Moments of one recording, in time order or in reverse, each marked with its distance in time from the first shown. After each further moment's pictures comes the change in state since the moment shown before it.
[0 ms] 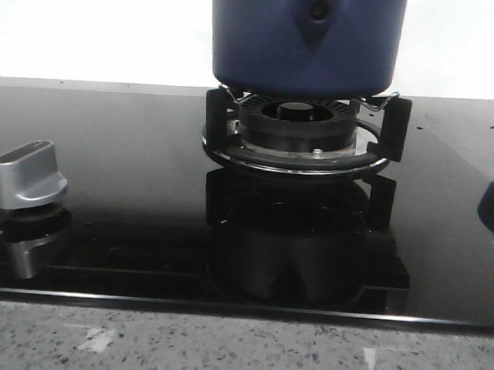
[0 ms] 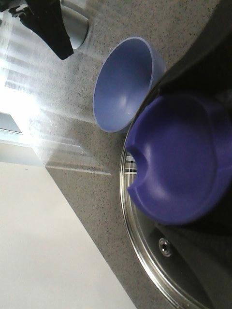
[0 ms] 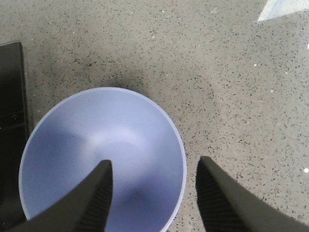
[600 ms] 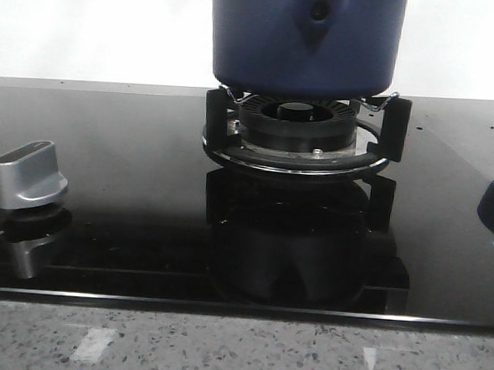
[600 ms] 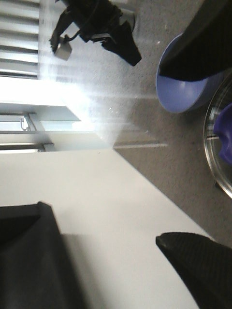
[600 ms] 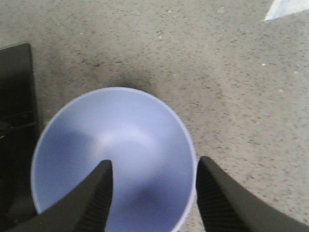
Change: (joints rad) left arm 0.175 -0.152 -0.131 -0.010 0.119 -0.005; right arm 0.009 0.000 0.000 0.036 0.000 -0.010
